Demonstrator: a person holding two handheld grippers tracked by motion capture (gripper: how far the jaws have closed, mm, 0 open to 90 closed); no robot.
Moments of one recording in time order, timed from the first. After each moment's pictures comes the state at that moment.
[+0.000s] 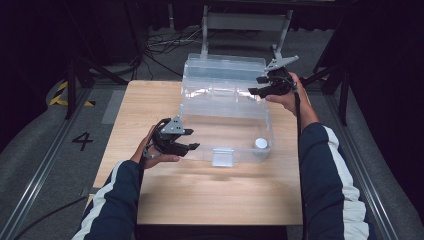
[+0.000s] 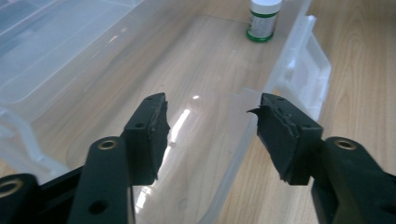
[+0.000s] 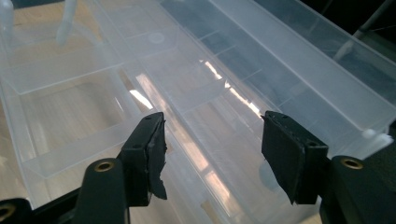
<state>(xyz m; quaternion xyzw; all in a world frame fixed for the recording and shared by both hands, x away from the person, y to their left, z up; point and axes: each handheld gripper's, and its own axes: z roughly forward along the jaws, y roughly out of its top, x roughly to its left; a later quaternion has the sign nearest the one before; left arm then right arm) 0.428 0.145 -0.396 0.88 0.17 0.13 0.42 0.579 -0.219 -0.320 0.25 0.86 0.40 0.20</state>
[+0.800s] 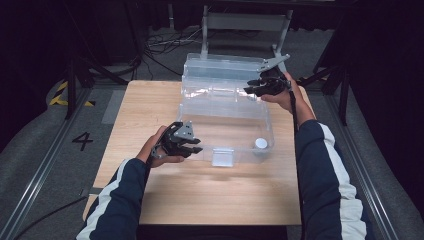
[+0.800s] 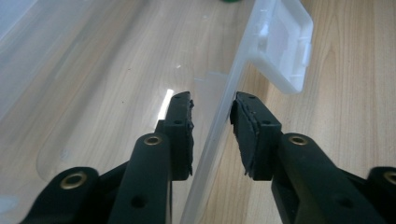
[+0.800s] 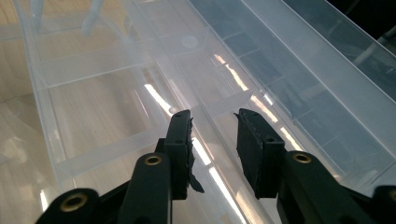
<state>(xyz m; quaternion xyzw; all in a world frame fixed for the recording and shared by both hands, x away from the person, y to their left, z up) 0.430 0.124 -0.400 0.93 0.11 0.10 0.35 0.575 -0.199 -0.313 0.21 0.88 0.38 0.19</state>
